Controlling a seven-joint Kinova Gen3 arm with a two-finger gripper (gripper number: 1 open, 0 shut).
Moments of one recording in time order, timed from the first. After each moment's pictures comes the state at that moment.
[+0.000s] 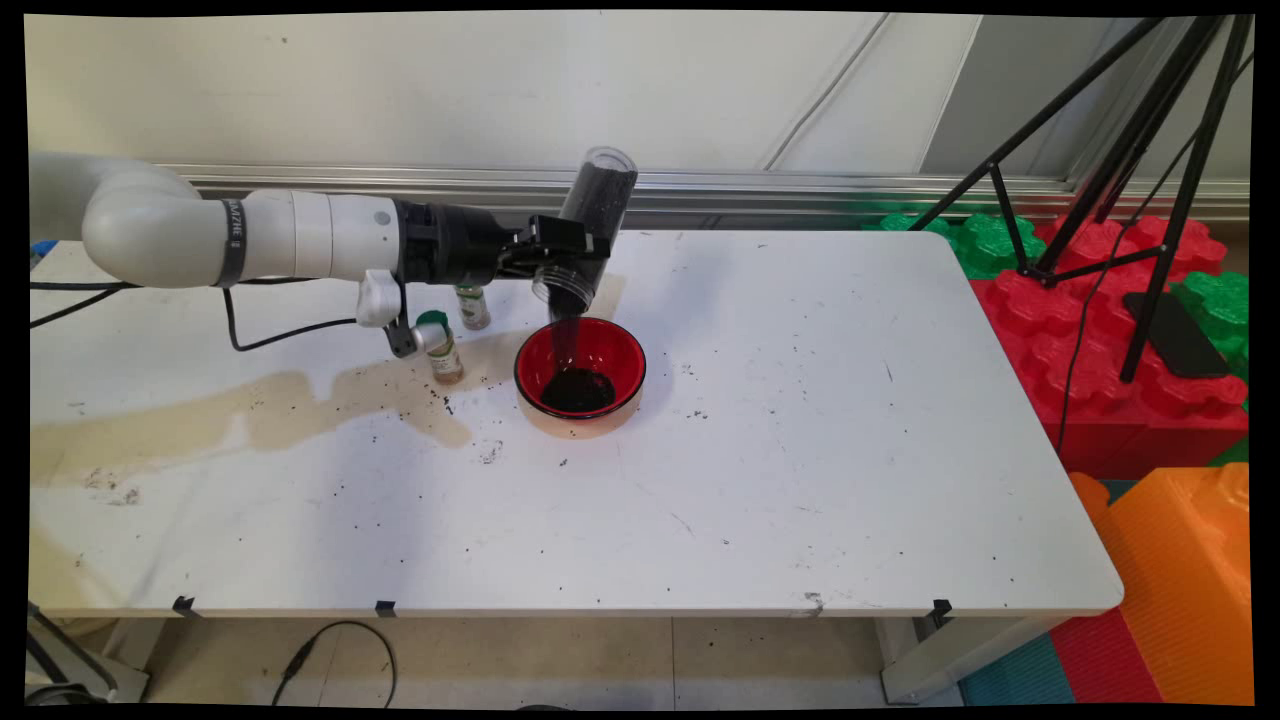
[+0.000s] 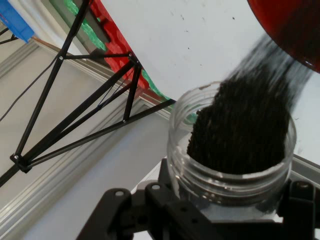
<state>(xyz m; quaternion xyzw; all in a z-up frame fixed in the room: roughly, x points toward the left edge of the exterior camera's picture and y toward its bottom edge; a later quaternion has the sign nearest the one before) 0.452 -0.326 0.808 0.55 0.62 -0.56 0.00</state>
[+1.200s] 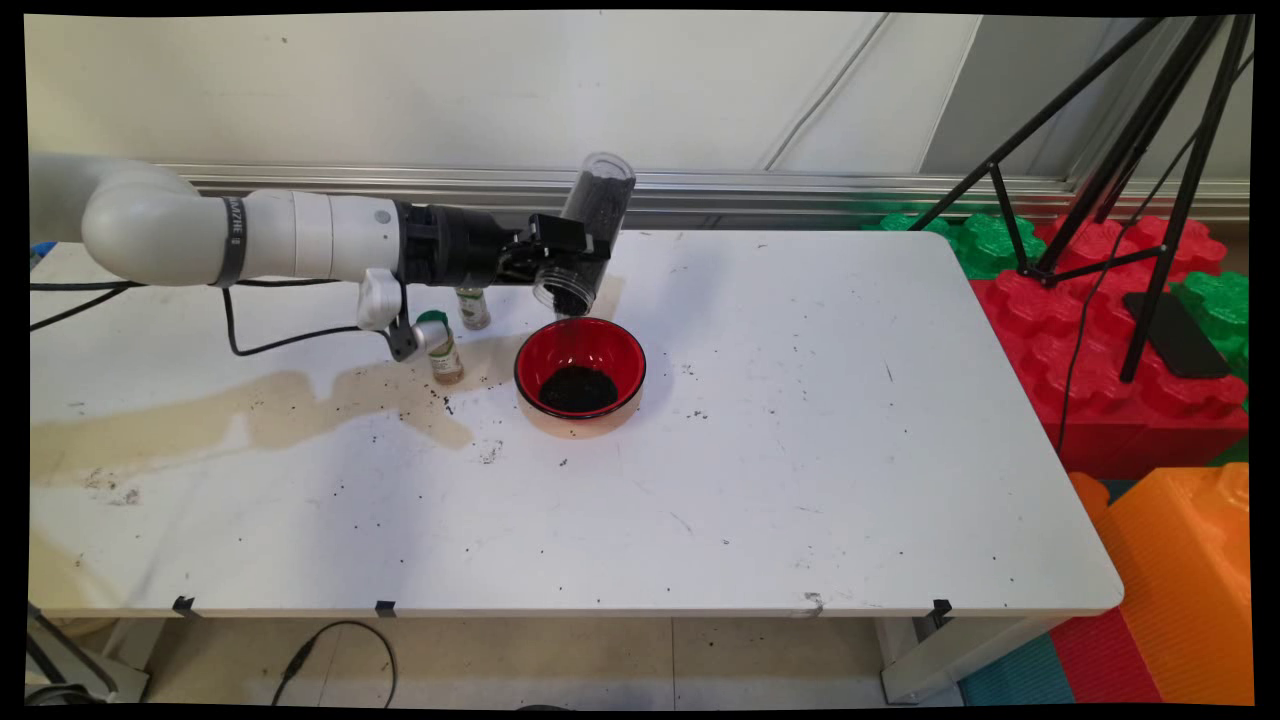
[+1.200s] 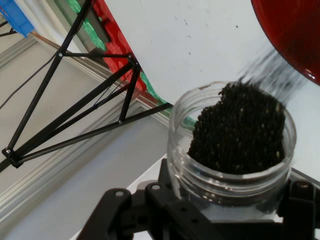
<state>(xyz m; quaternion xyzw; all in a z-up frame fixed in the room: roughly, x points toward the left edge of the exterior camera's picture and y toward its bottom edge) 0.452 -0.325 0.808 0.53 0.64 -0.55 -0.02</state>
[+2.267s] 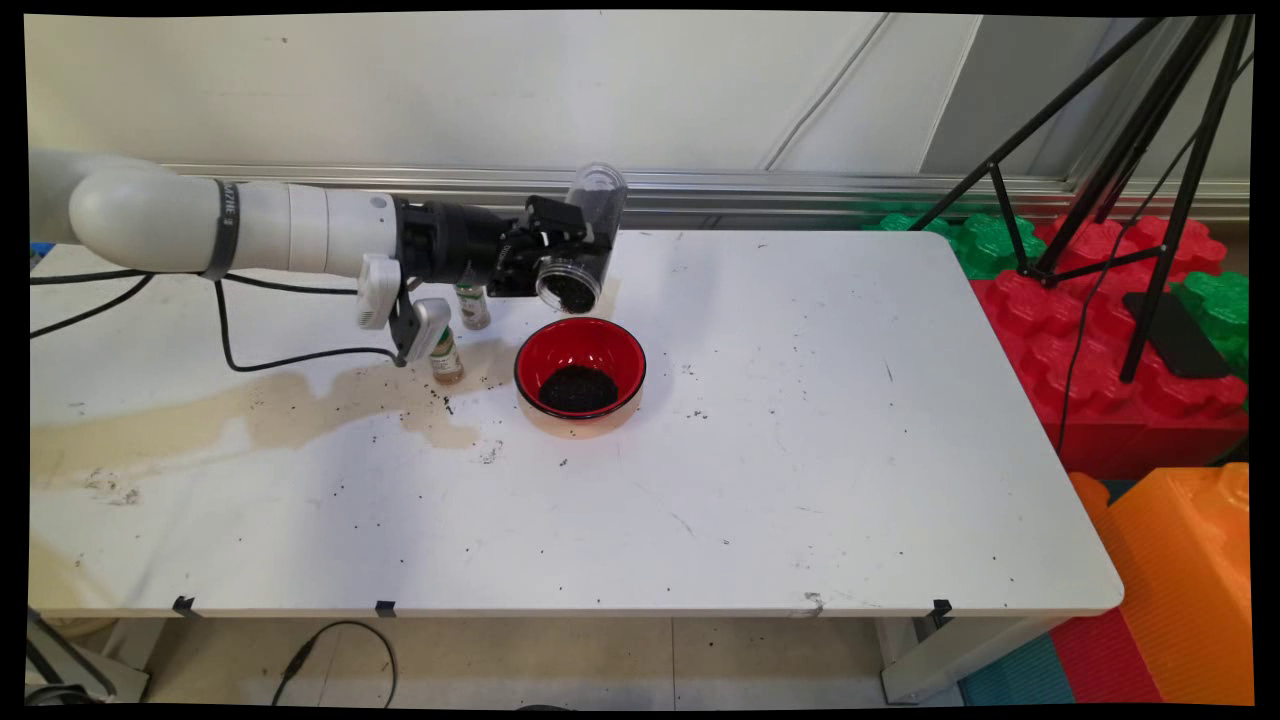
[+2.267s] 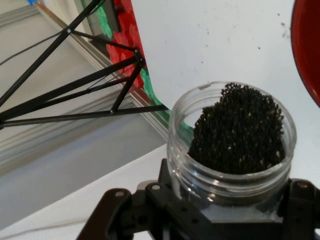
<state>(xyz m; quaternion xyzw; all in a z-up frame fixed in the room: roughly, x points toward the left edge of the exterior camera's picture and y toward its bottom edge) 0.449 -0.323 0.817 0.45 0.70 -0.54 -0.09</state>
